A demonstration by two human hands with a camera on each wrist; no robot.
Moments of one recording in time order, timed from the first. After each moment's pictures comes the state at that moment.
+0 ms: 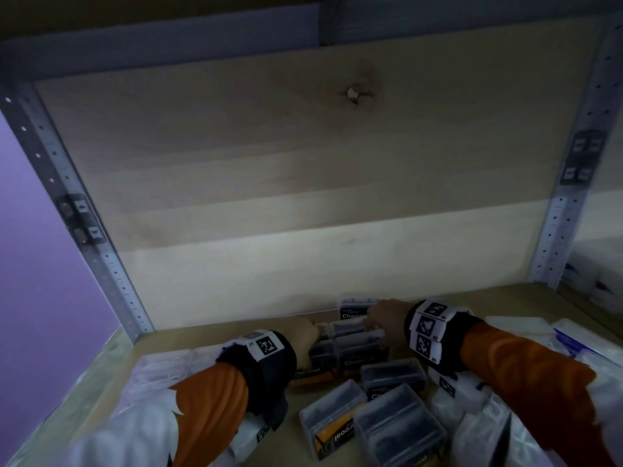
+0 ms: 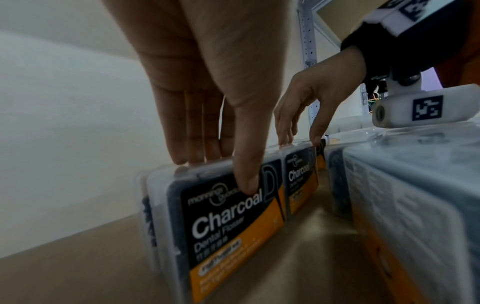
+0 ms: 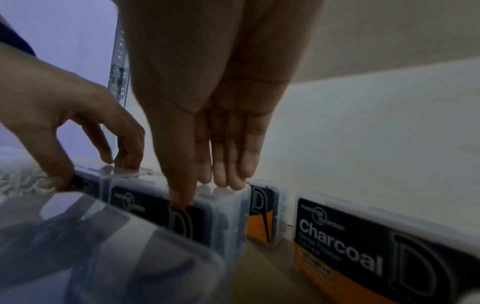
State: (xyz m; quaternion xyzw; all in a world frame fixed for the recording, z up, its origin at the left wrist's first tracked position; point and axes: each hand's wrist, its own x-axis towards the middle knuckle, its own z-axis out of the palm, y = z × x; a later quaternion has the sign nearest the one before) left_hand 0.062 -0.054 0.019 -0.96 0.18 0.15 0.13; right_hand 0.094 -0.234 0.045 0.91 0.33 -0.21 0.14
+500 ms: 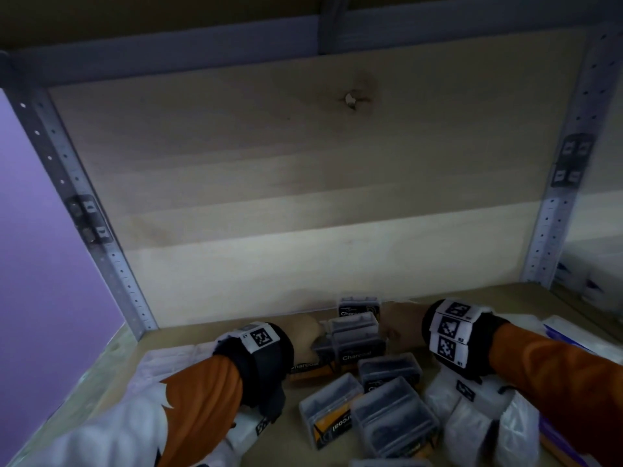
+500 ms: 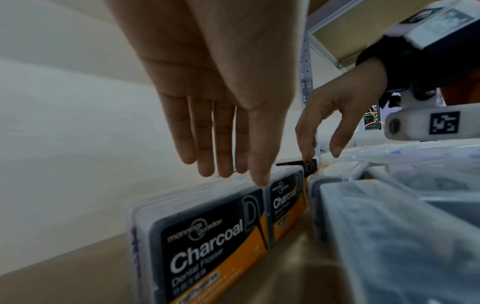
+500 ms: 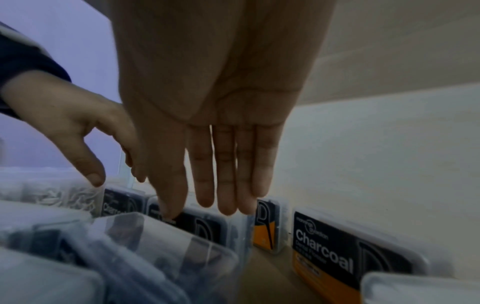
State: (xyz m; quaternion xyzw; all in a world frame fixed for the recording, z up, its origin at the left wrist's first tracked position) left_hand 0.050 -0.056 0.031 -0.96 0.22 0.17 0.05; right_hand 0.072 -0.258 0.050 0.92 0.31 -0.22 0.08
